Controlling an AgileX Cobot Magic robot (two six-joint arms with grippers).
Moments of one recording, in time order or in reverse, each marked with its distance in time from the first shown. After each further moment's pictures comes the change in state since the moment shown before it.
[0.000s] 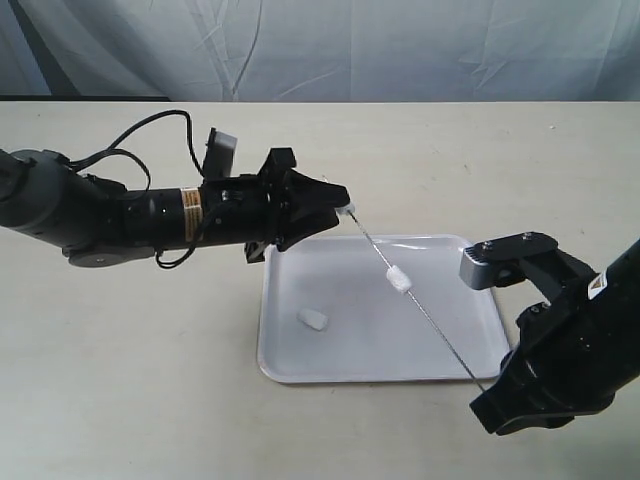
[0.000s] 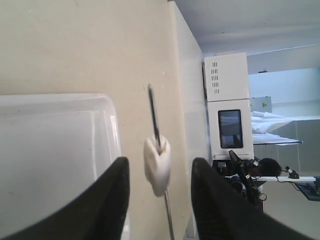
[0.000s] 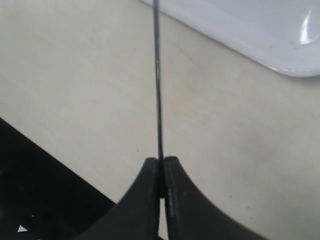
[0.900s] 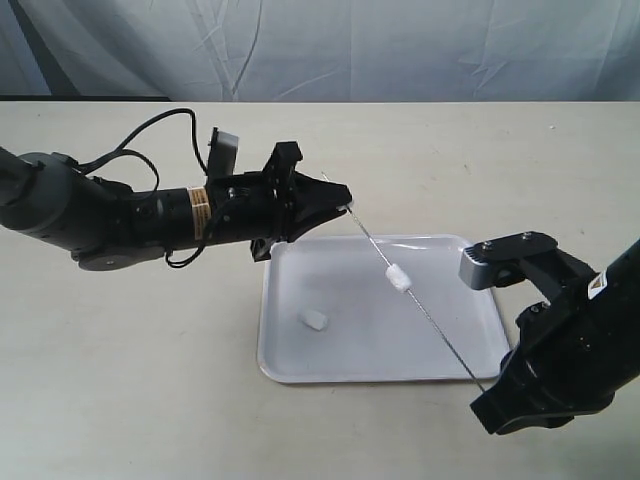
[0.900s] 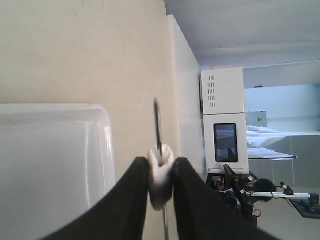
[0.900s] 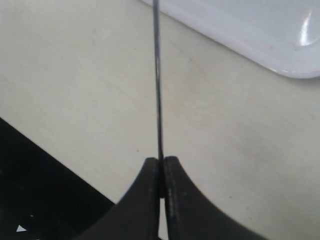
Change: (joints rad) left arm -0.026 0.000 0.000 -0.084 0.019 0.000; right arm 0.000 0.000 0.000 0.000 0.000 -0.008
